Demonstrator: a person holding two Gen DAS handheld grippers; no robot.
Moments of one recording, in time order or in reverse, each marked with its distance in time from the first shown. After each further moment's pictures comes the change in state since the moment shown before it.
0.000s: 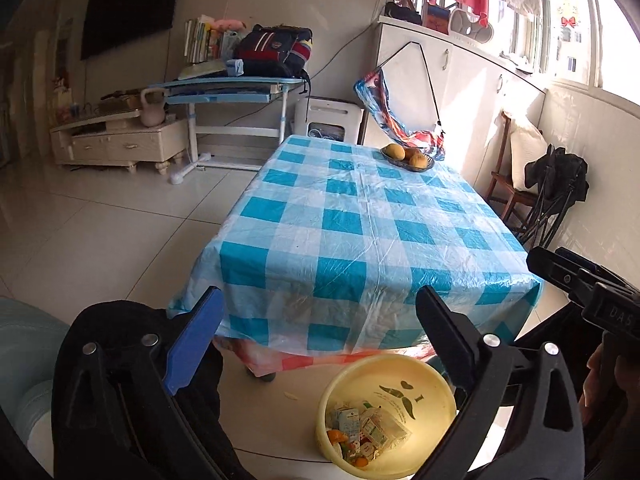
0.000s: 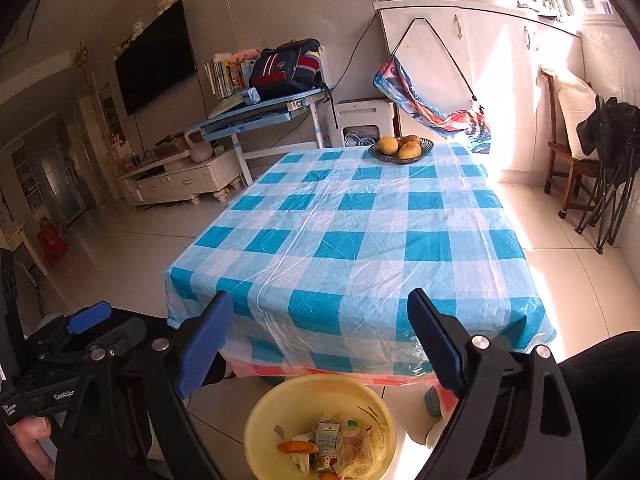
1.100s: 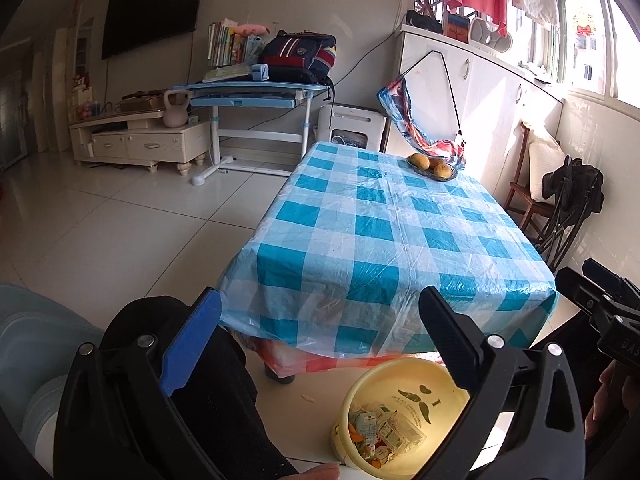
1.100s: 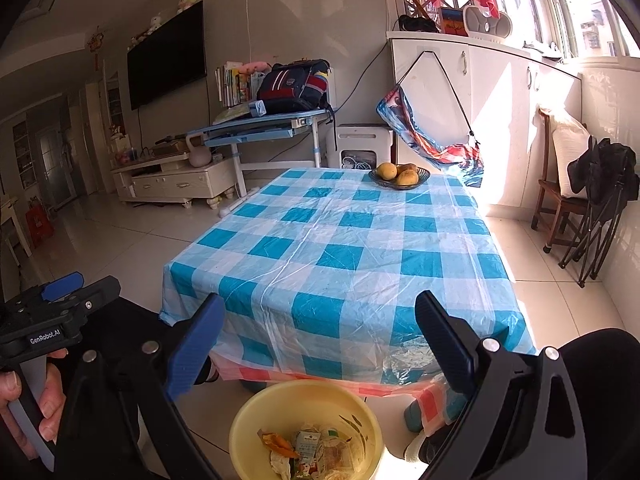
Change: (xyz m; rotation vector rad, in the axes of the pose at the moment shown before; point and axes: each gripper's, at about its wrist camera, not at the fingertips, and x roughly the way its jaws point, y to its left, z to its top) left arm -0.006 0.021 -0.005 -0.020 0.000 0.060; right arm -0.011 0.015 -0.009 -0.069 -0.058 -0.050
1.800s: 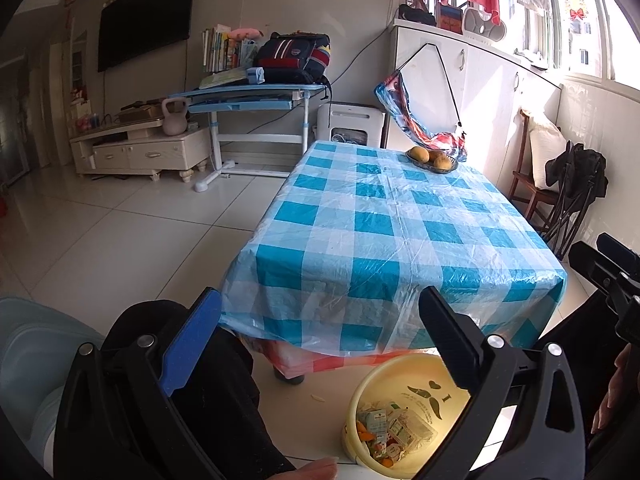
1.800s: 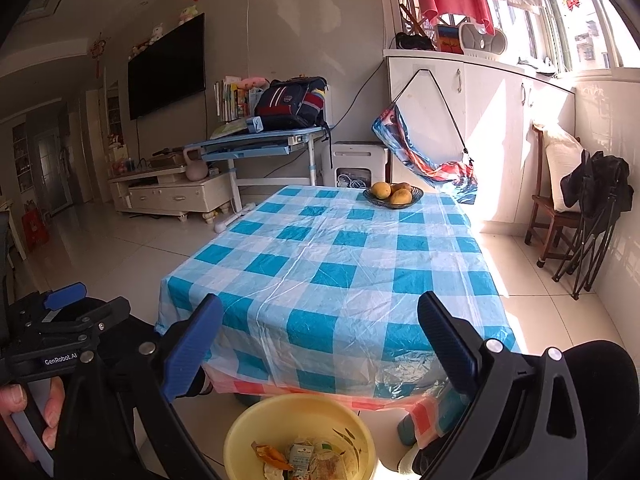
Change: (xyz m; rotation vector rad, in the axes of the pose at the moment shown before) left arm 0.002 -0.009 -0.002 0.043 -0.001 0.023; right arm -0.007 0.004 0.004 -0.023 -0.056 -0.018
